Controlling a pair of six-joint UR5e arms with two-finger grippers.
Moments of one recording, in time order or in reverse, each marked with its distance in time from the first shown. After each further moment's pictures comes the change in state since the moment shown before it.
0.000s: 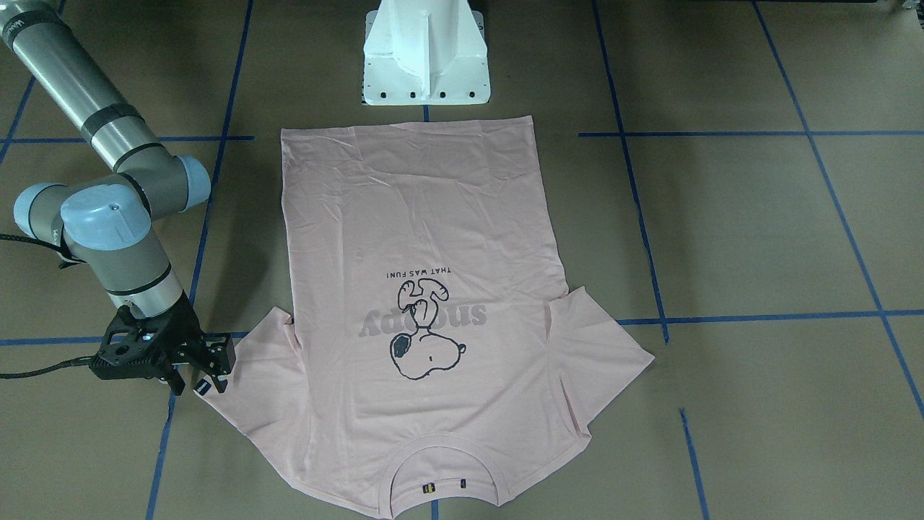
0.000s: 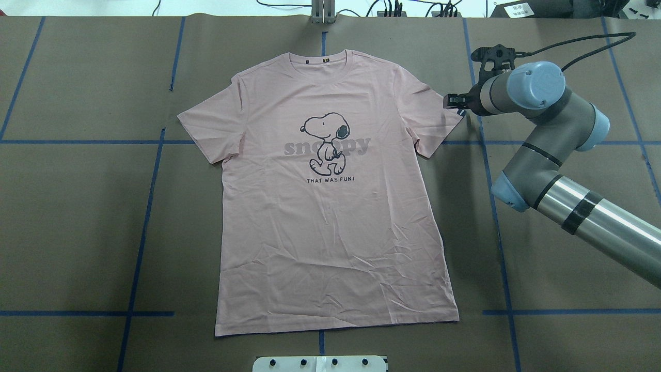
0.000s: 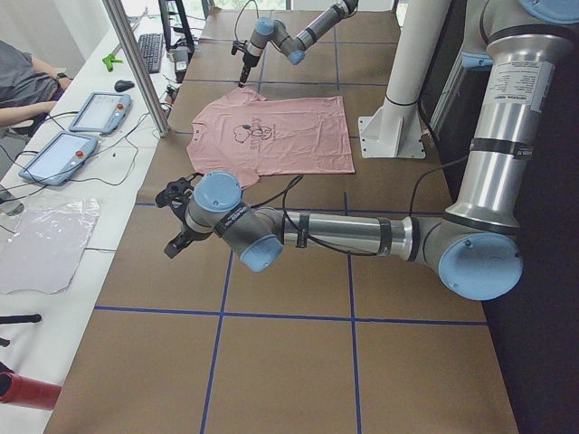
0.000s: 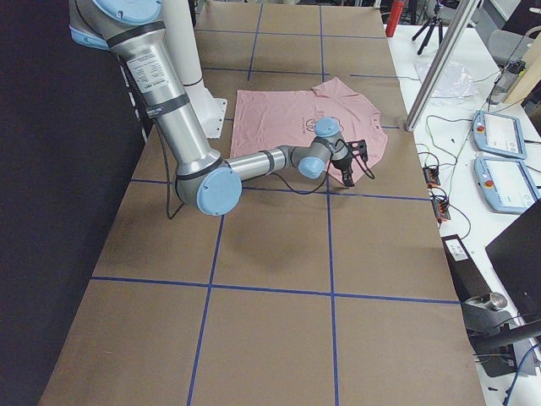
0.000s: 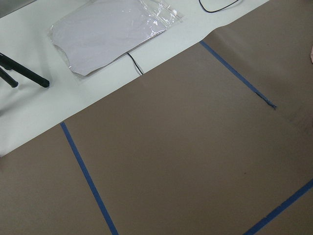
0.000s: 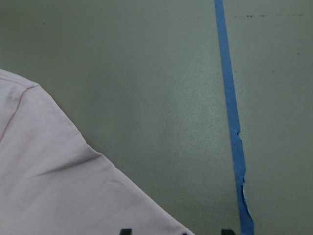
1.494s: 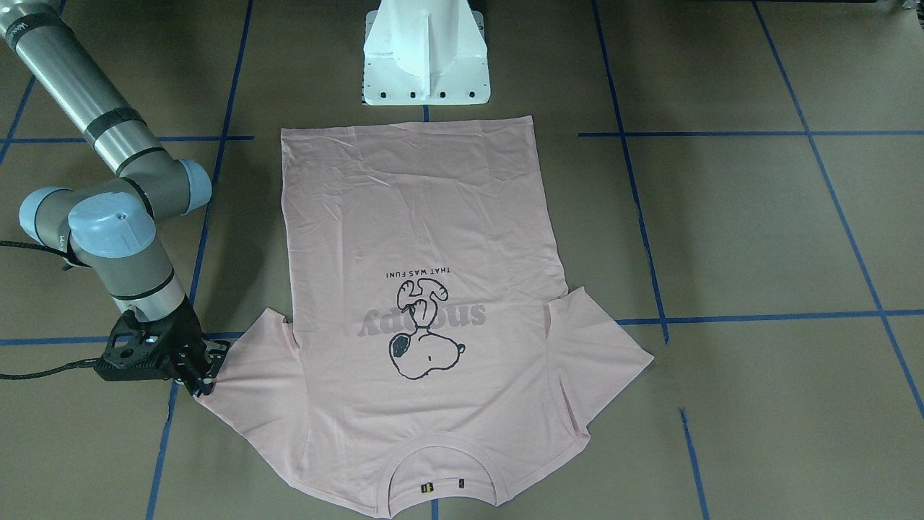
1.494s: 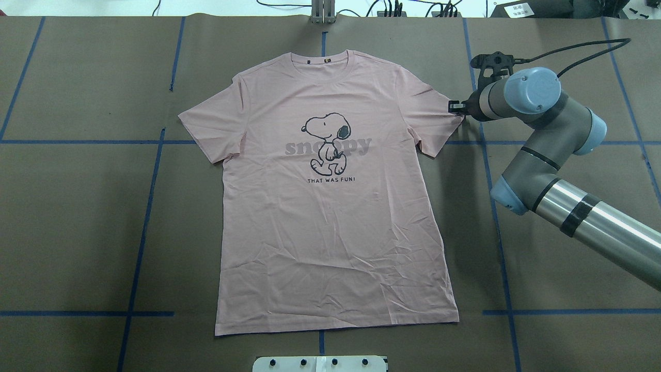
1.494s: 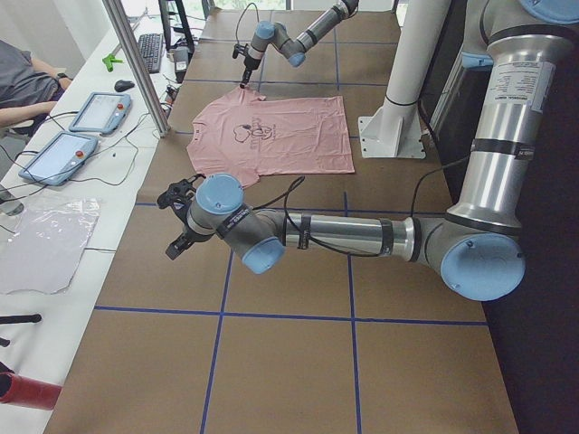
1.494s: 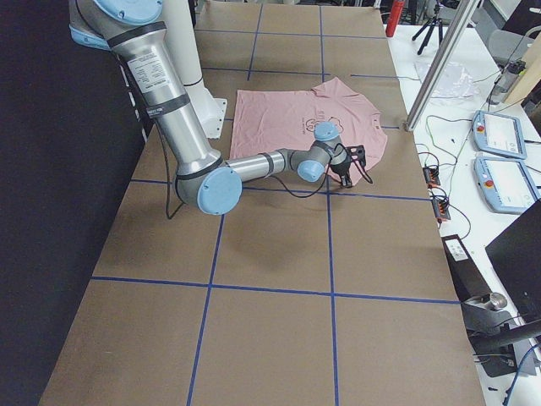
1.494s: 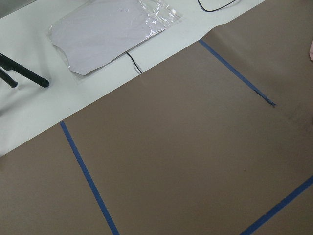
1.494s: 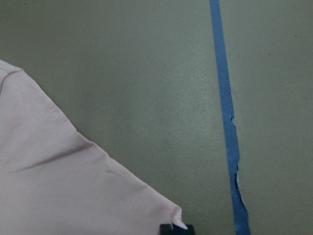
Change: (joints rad) left arm 0.000 0.009 0.000 -0.013 0.000 0.003; right arm -0.011 0.001 -0.026 -0.001 0.000 0.002
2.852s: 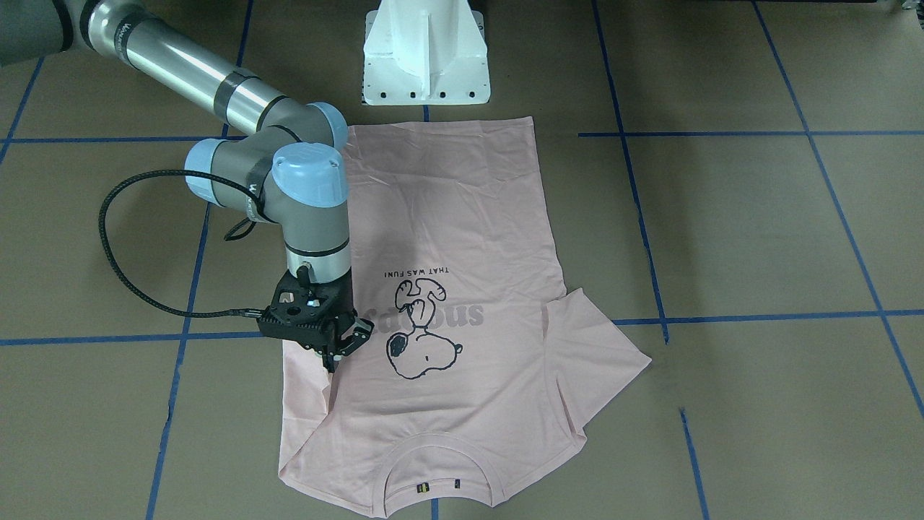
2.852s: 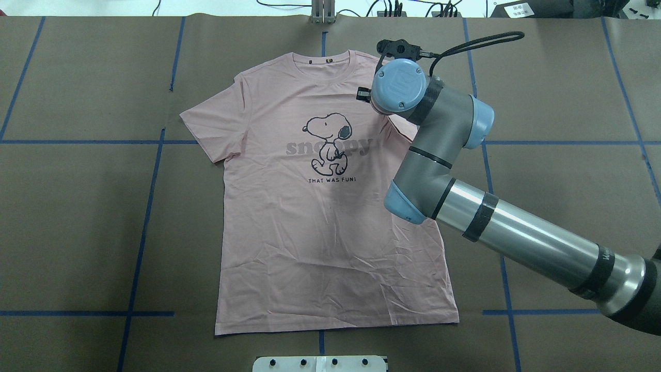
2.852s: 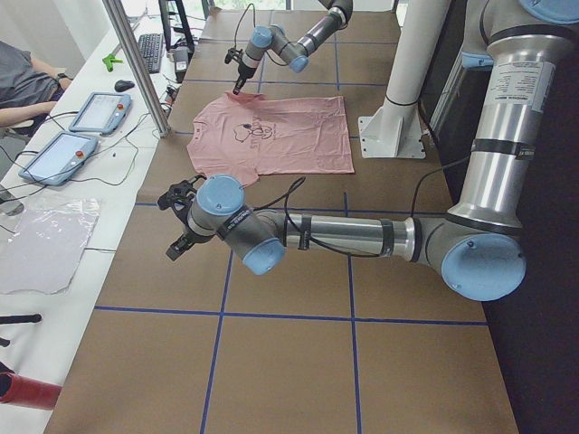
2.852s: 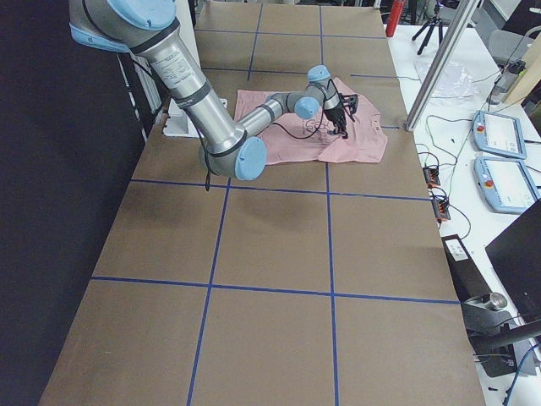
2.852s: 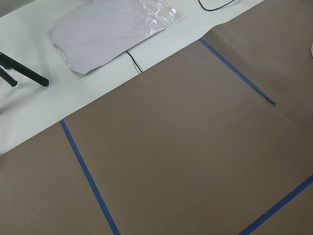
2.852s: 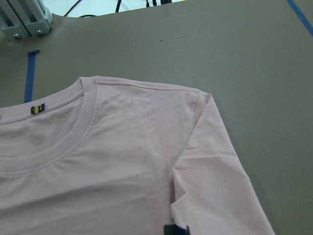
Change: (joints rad) left arm 0.000 0.003 0.001 -0.001 0.000 0.000; right arm -0.163 0.302 0.057 -0.413 -0.220 0.292
